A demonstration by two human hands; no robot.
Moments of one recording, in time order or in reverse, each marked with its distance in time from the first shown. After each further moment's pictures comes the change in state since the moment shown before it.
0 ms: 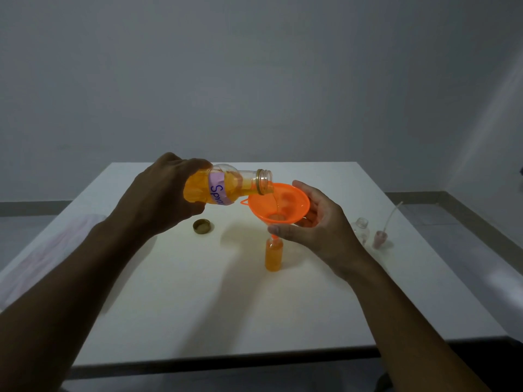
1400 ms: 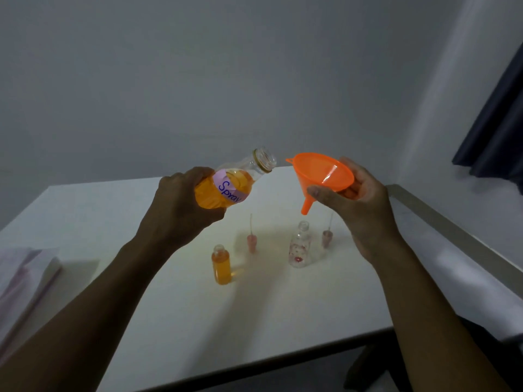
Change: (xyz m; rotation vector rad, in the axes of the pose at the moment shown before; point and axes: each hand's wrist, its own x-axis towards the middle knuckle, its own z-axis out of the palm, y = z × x) left_hand 0.042 0.102 0.050 -0.317 0.106 -0.073; right_hand -0.010 0.002 -0.129 0.076 0.460 -0.015
